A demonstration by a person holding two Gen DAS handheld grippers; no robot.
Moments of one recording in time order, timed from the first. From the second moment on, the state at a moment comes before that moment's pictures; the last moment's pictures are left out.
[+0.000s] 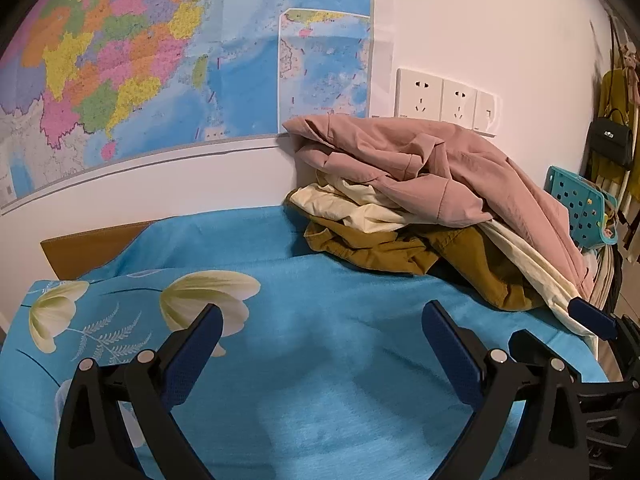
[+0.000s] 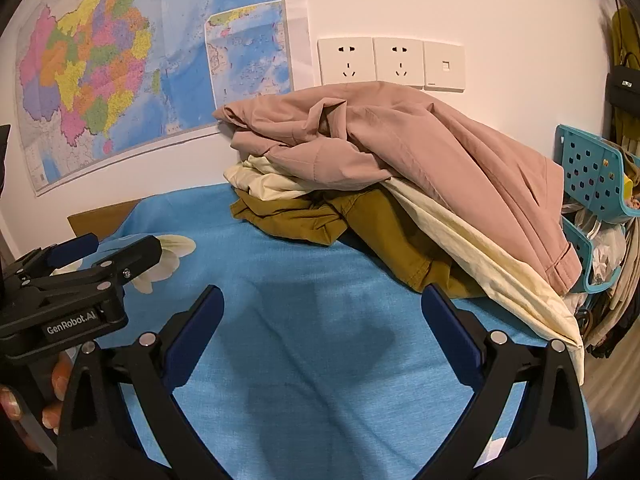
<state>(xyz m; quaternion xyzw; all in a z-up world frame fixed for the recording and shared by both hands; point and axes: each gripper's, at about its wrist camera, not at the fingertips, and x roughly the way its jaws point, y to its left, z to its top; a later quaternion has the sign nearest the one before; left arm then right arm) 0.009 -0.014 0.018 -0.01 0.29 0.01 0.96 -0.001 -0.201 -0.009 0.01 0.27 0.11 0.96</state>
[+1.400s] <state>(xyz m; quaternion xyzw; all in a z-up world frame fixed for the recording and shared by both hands) 0.006 -0.022 0.024 -0.01 0.27 0.00 0.96 -0.002 -0.205 0.001 0.01 0.26 0.11 0.96</state>
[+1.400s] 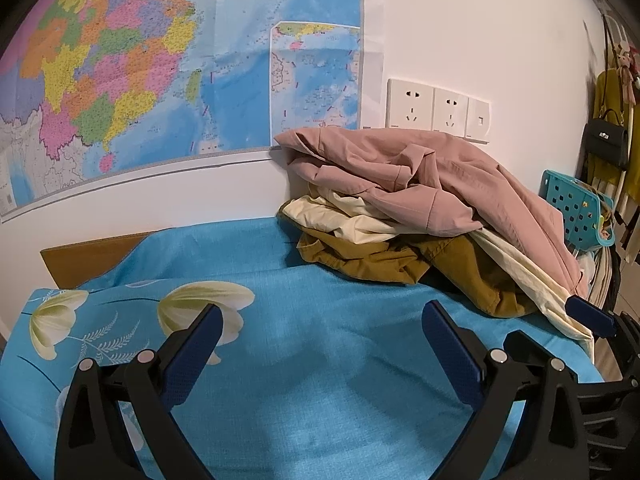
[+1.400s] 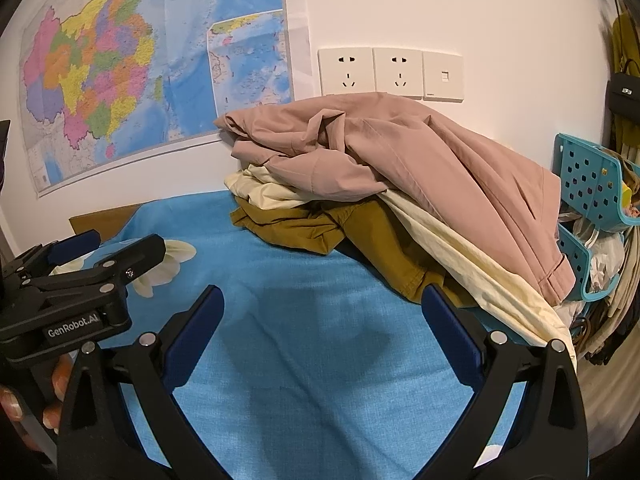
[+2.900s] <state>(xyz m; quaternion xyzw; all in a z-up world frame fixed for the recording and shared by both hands) 0.089 -0.002 0.012 -0.05 0.31 -0.02 0.95 0.120 -0.173 0.058 -0.18 0.20 0.15 0.95</state>
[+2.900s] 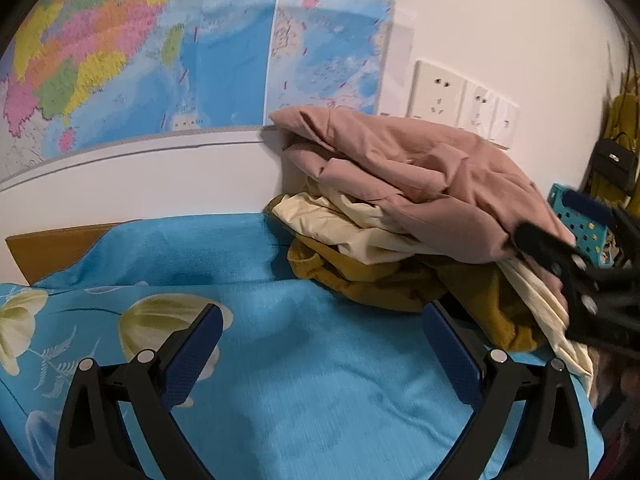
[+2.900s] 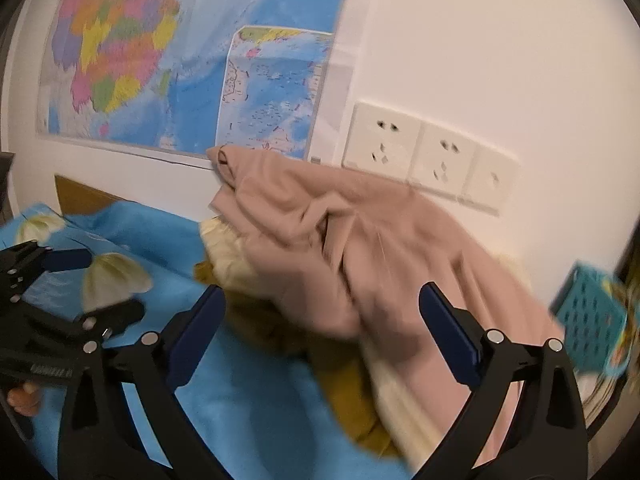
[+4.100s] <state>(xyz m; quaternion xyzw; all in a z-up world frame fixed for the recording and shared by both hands) 0.161 0.029 -0.009 -0.06 0.31 -0.05 0.95 0.205 -0.178 0.150 -0.19 0.18 0.18 0.95</state>
